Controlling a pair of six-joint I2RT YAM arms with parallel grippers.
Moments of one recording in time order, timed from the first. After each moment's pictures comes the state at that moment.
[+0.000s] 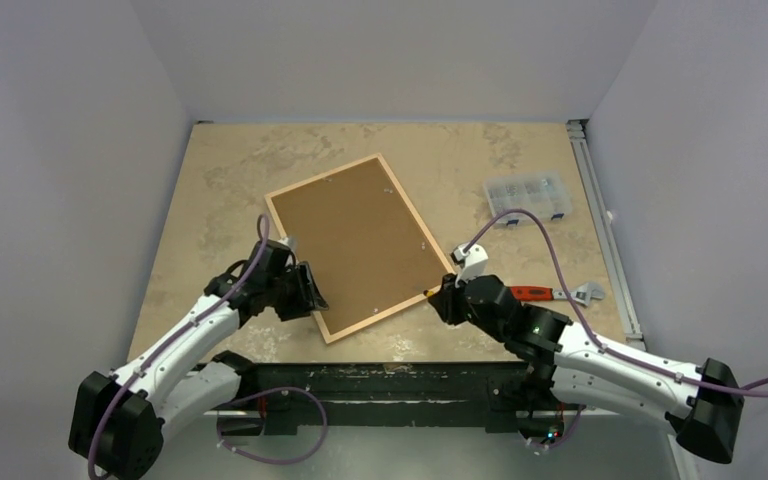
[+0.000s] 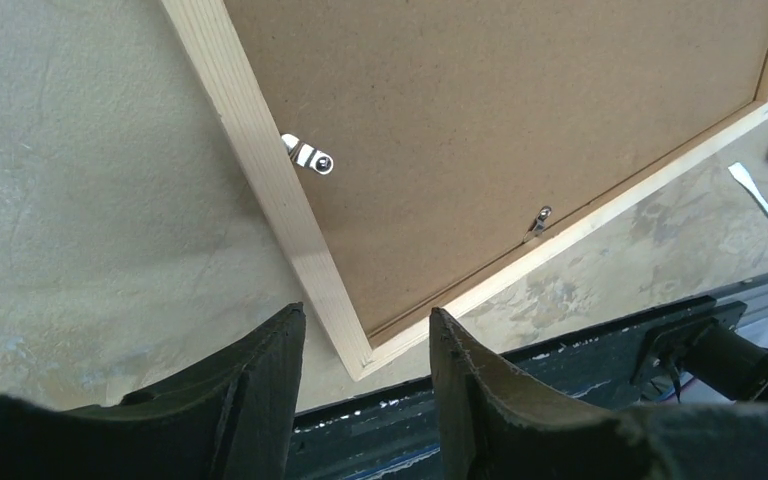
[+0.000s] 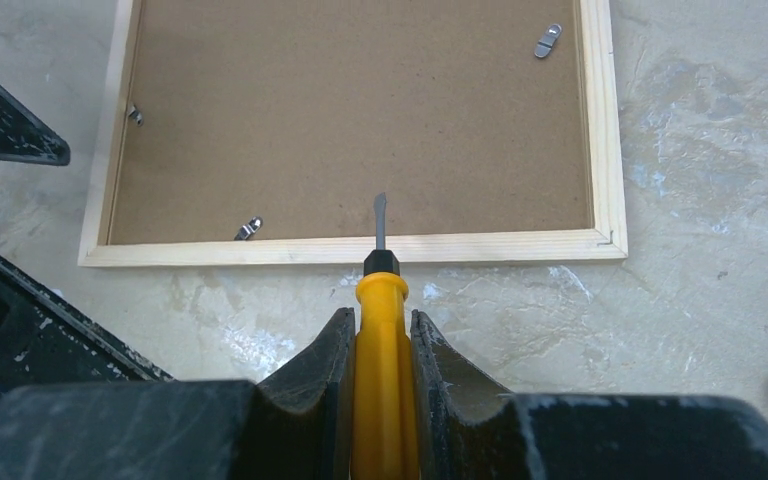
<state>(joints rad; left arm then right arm) -0.41 0.94 0.56 -0.62 0.21 -0.74 1.00 0.79 0.46 -0.24 0.32 0.51</state>
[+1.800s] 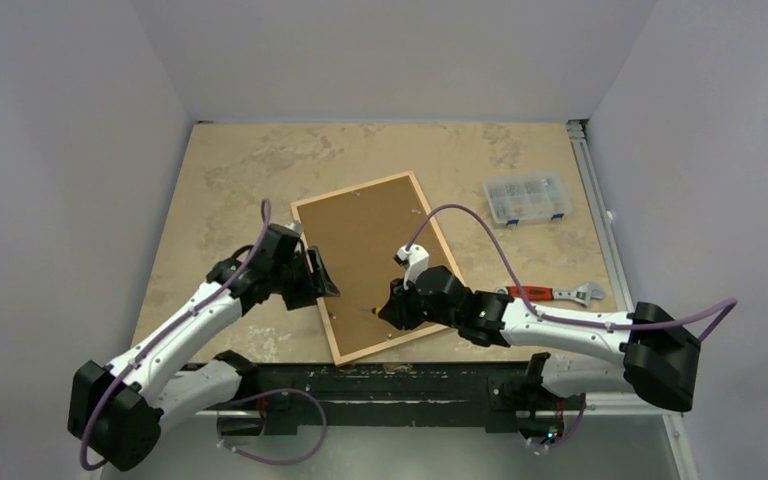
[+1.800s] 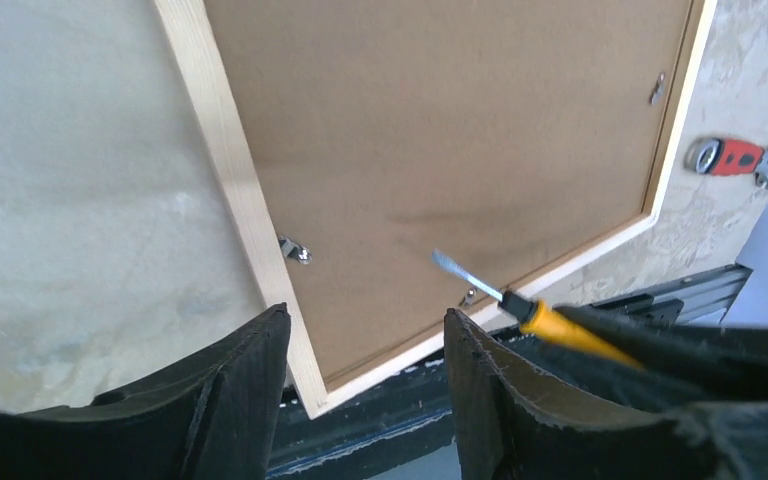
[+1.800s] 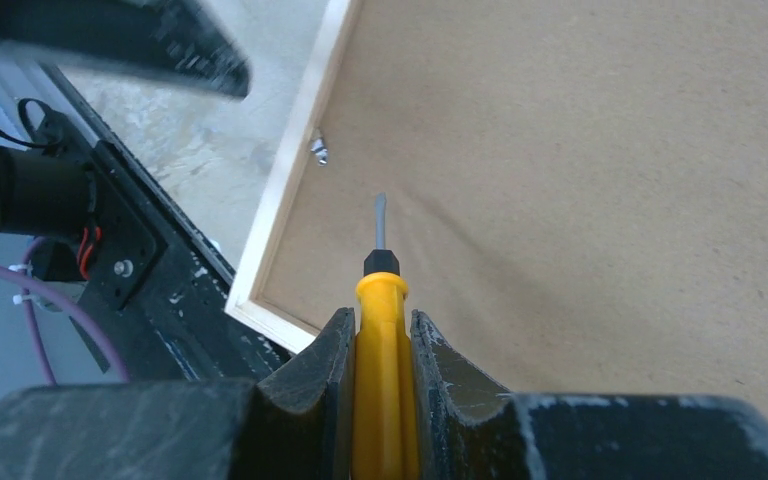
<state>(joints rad) -0.56 0.97 0.69 -0.67 0.14 -0.86 1.09 1.19 0.59 0.03 0.07 0.57</state>
